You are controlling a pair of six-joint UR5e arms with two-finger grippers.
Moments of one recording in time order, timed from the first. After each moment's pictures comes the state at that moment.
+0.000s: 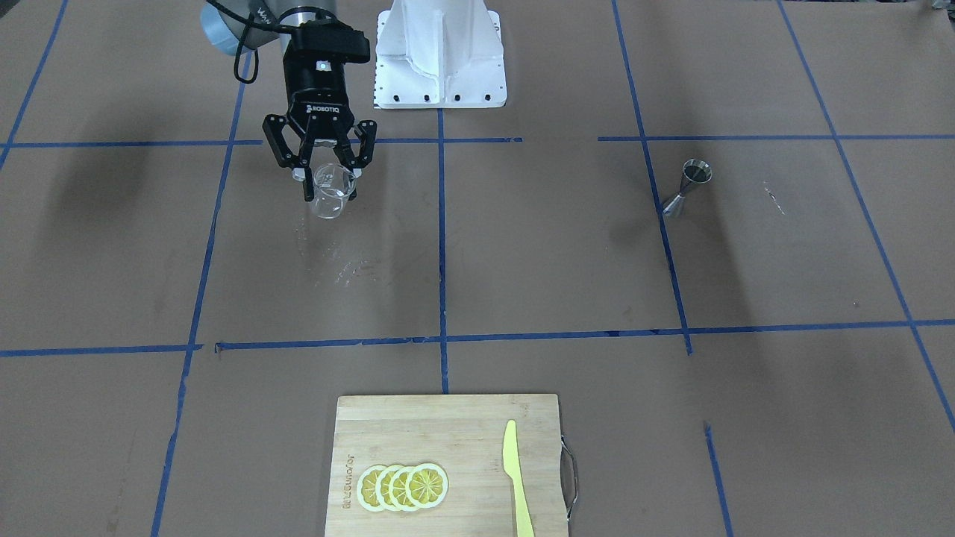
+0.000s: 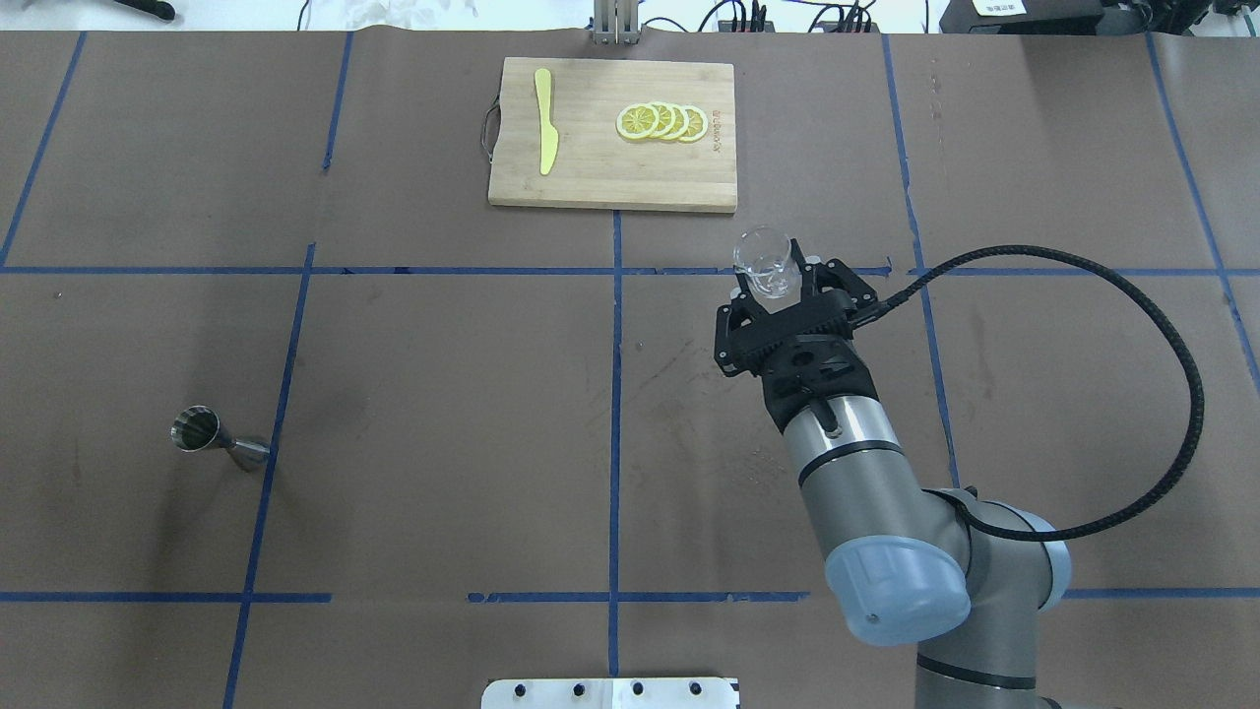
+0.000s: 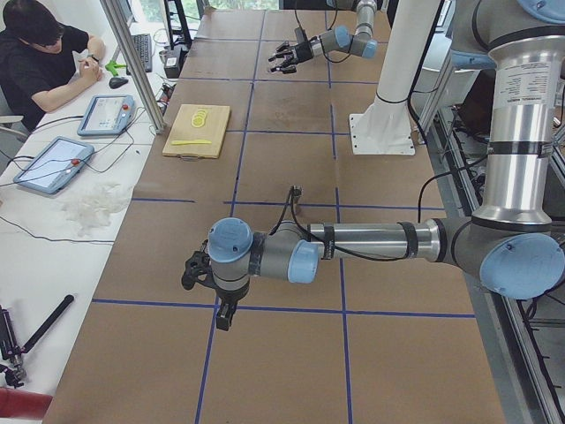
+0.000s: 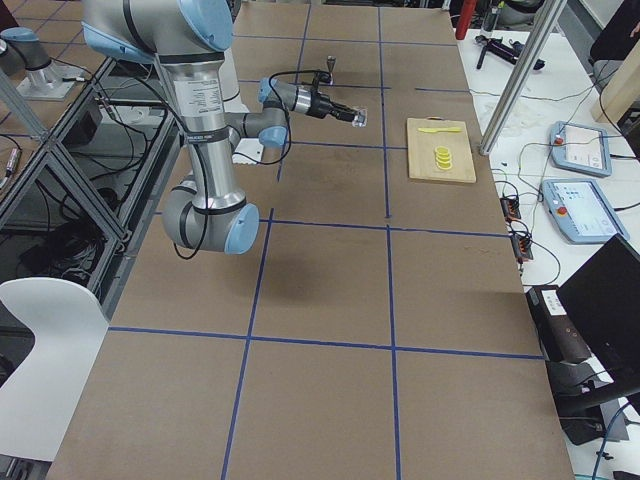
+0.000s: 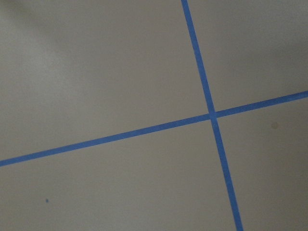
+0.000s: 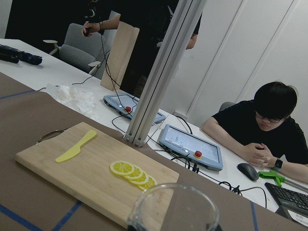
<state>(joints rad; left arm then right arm) -1.60 -1.56 -1.55 -1.74 -2.31 0.11 0.23 -1.28 1.95 -0.98 0.58 0.66</state>
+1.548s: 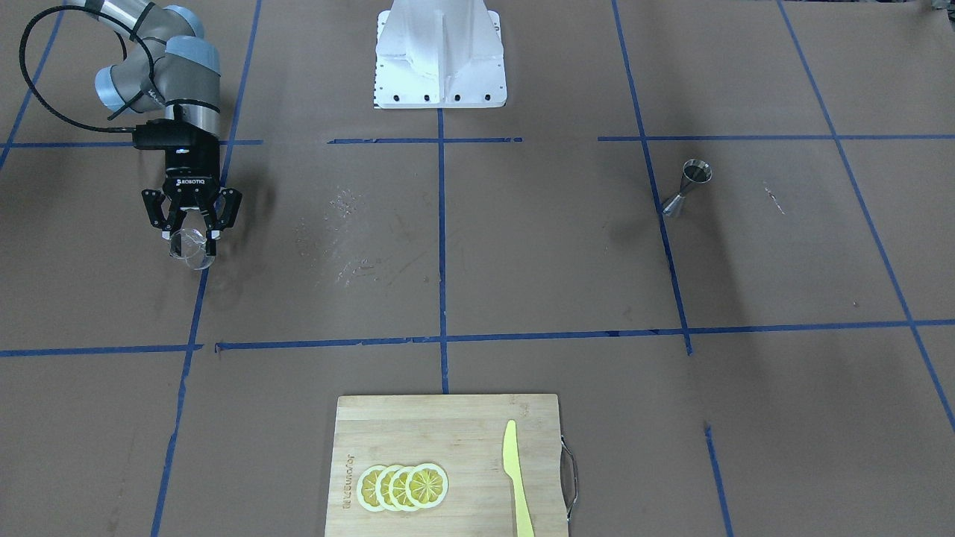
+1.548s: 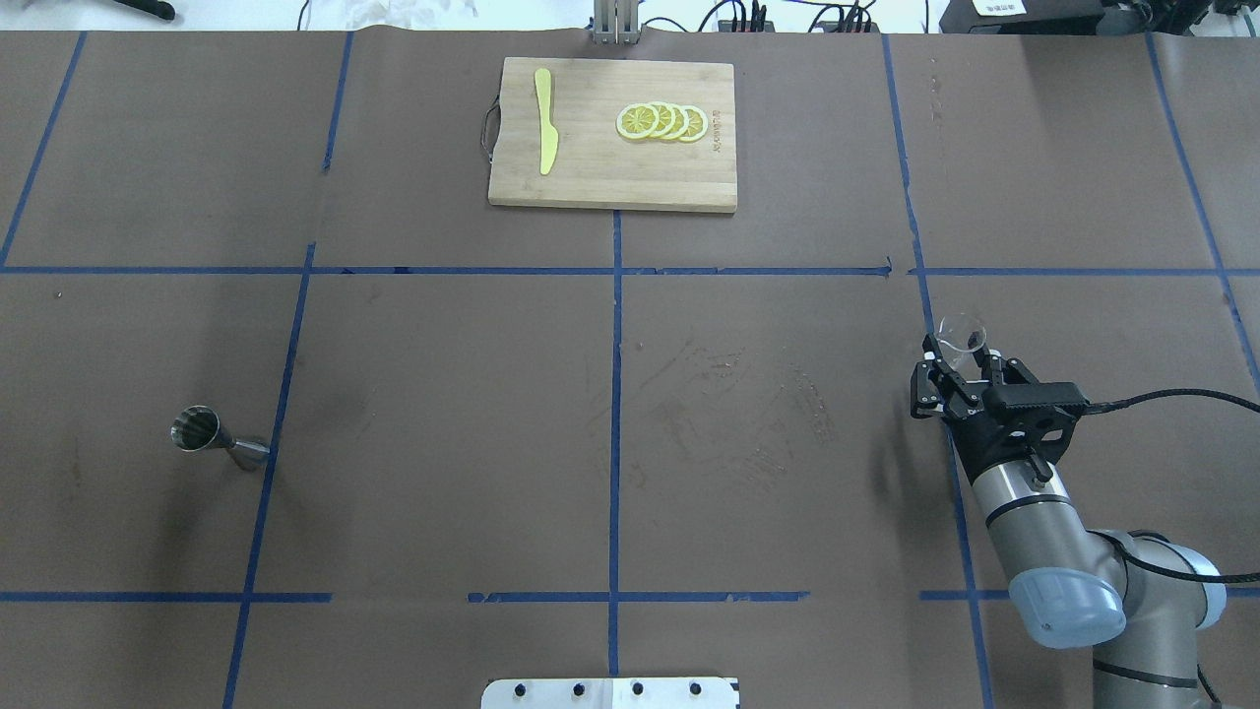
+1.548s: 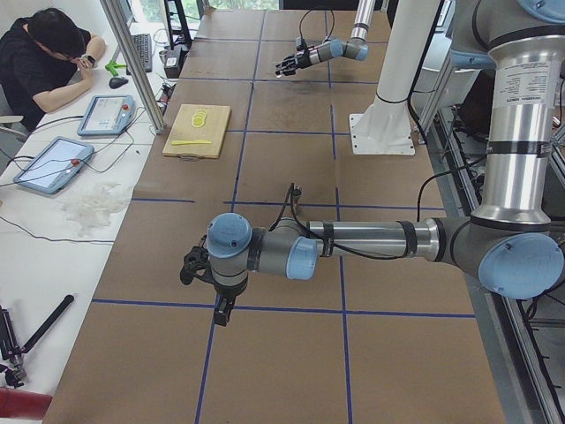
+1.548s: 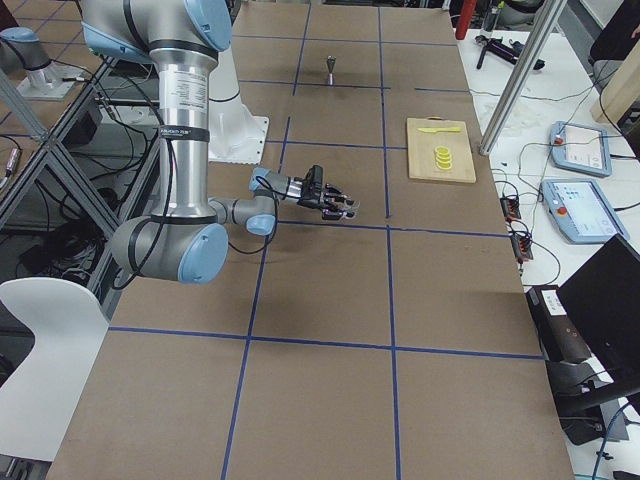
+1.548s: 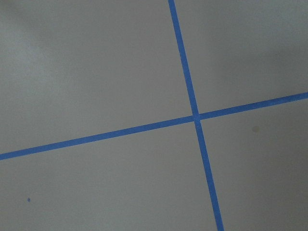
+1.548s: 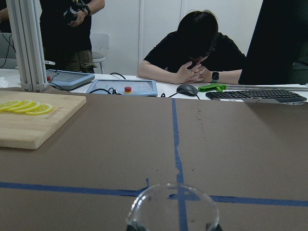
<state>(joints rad) -1.60 -1.57 -1.56 -1.74 -2.32 0.11 0.21 -1.62 1.66 -0.59 0.52 1.24</state>
